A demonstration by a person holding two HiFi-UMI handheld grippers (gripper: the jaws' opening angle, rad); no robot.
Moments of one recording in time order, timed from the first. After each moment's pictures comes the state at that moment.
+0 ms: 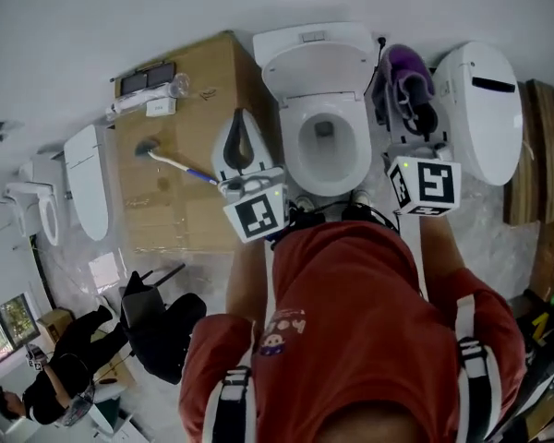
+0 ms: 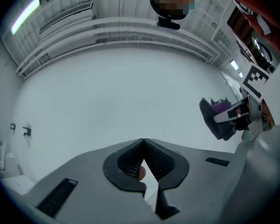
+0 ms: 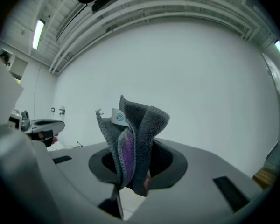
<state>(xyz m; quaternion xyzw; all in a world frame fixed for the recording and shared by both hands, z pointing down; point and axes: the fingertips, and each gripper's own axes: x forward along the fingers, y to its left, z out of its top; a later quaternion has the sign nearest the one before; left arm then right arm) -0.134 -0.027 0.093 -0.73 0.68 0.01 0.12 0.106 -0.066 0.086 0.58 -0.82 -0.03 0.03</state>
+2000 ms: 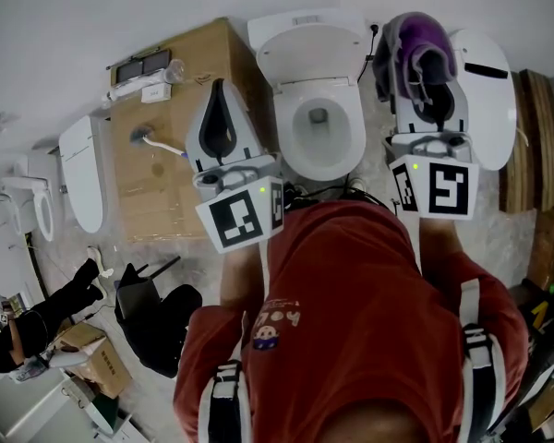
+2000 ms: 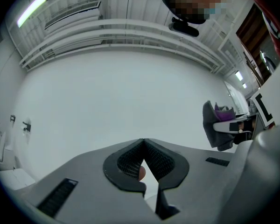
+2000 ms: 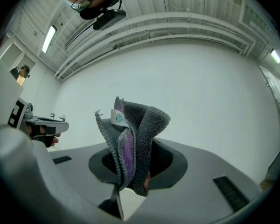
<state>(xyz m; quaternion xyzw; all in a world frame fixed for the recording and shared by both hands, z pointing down) -0.122 0.015 0.001 -0.73 0.67 0.04 0.10 0.100 -0.010 -0.006 0.58 -0.81 -0.10 -0.03</state>
